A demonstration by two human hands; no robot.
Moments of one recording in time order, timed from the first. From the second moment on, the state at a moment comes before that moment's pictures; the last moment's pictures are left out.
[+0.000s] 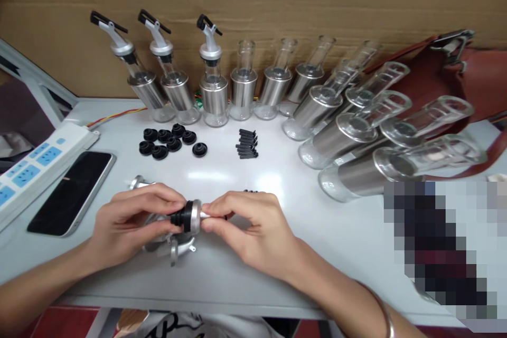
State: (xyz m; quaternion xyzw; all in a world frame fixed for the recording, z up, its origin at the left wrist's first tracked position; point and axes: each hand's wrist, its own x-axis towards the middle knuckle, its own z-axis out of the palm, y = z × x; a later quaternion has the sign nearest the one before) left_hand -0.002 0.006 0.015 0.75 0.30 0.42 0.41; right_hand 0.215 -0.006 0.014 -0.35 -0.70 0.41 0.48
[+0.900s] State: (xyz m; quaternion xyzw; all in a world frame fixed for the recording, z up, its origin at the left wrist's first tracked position) left_hand -0.002 0.005 0.010 0.83 0.24 0.42 0.29; right_hand 0.210 -0.006 0.012 -0.38 -0.56 0.62 0.40
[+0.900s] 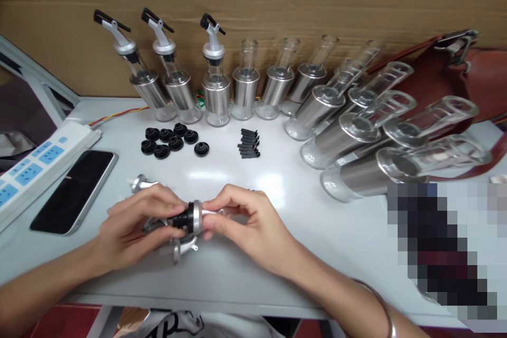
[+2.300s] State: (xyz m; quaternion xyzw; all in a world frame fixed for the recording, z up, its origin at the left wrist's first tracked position) left_hand 0.001 -0.004 0.022 0.80 0.34 0.27 0.41; right_hand 0.208 -0.009 0.018 -0.38 -0.68 0.55 0.32
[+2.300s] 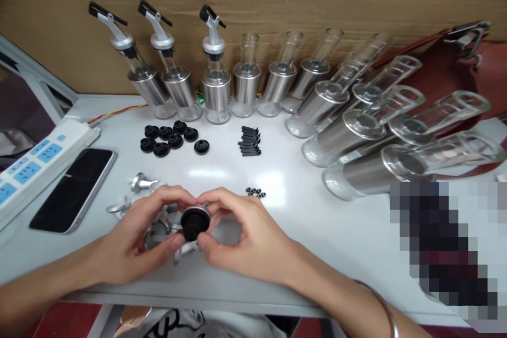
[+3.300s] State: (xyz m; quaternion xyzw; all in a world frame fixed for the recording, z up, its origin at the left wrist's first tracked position) left_hand 0.004 -0.007 0.016 0.80 0.36 0.28 0.39; right_hand 0.203 -0.012 0.018 -0.39 -0.68 0.53 0.32
